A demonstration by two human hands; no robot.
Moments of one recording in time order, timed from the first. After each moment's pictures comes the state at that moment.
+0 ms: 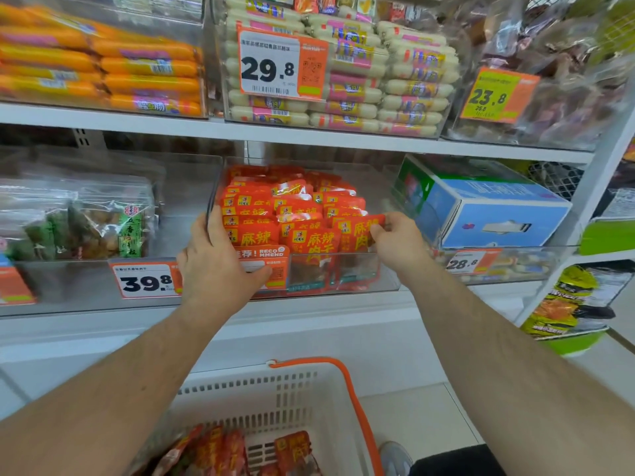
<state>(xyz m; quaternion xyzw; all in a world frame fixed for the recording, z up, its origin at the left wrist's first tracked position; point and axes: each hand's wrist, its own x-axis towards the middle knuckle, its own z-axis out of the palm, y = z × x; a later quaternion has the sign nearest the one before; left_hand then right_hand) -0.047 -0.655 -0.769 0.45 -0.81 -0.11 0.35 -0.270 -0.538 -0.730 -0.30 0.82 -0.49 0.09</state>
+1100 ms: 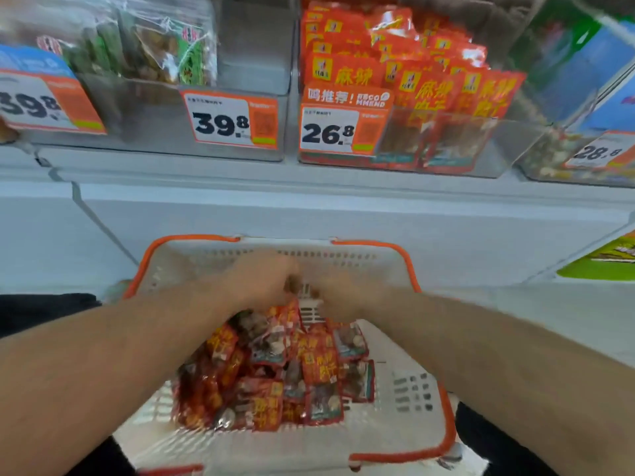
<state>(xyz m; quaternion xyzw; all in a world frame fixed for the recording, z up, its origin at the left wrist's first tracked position) 0.050 -0.623 -0.899 0.24 -0.95 -0.14 -0.12 -0.096 -0.533 -0.927 -0.66 0.70 0.15 0.23</state>
